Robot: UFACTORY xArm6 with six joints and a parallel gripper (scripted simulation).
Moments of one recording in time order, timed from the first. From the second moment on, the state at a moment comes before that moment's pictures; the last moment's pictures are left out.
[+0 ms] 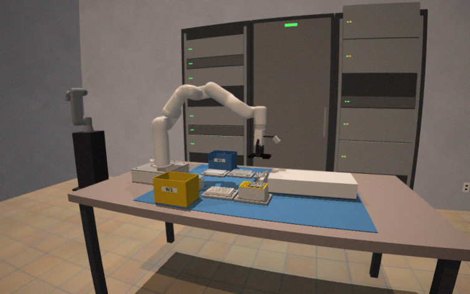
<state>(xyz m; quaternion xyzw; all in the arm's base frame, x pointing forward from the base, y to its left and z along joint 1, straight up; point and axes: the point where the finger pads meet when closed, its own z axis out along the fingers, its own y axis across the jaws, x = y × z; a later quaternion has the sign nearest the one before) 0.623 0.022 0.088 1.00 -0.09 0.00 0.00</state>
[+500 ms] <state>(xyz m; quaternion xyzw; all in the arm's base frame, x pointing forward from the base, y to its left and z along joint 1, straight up) 0.599 -0.003 0.088 1.00 -0.09 0.00 0.00</state>
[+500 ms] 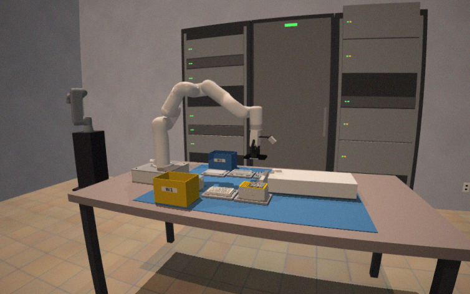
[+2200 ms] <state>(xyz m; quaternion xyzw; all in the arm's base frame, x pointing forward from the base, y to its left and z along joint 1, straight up) 0.514 -0.089 0.088 1.00 -0.09 0.00 0.00</state>
